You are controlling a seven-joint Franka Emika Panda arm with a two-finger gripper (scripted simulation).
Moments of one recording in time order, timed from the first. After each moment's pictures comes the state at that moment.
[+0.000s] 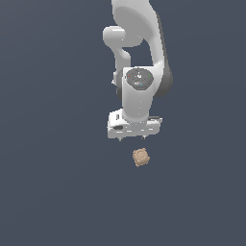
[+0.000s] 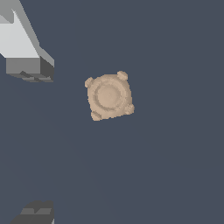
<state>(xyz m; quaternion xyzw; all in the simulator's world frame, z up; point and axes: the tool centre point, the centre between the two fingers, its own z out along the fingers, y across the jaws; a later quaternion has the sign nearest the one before) 0.022 0.039 0.151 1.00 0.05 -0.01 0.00</state>
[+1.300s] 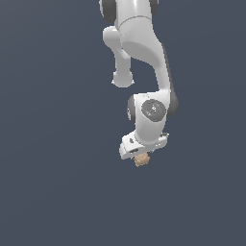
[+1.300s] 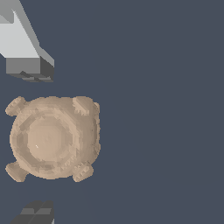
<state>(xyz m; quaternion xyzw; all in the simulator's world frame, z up) 0.057 0.085 0.074 0.99 0.15 0.00 0.00</state>
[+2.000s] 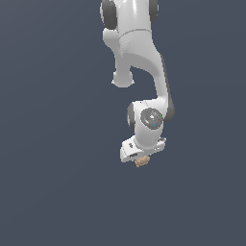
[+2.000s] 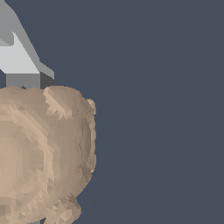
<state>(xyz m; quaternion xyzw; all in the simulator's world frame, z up) 0.058 0.086 0.039 0.99 0.16 0.00 0.00</state>
